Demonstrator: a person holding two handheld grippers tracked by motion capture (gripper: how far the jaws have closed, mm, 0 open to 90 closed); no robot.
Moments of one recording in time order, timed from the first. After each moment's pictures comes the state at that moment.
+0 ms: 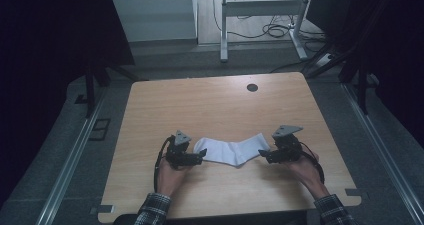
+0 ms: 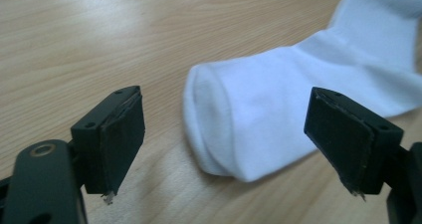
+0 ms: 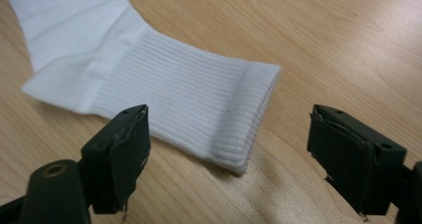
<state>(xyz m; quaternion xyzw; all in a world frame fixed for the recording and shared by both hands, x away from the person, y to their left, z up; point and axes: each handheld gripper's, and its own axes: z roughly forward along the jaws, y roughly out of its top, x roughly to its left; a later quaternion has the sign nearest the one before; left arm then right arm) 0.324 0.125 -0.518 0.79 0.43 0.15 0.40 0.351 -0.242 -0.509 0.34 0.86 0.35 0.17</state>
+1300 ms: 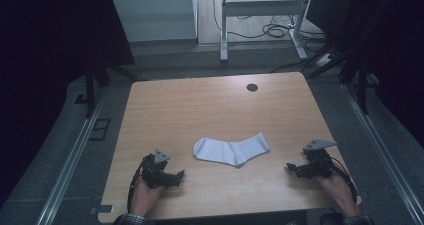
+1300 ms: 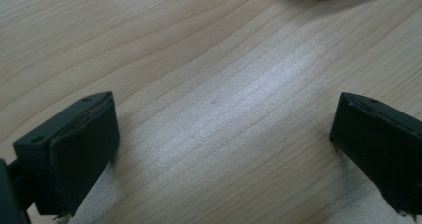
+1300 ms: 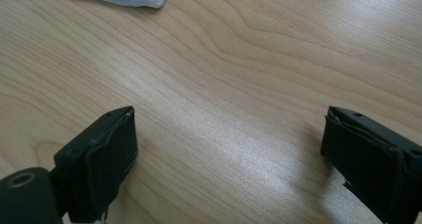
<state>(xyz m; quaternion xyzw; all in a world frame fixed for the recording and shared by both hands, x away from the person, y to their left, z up) 0.278 0.190 -0.546 0.81 0.47 0.16 0.31 0.316 -0.333 -0.536 0.41 0.84 0.32 0.16</state>
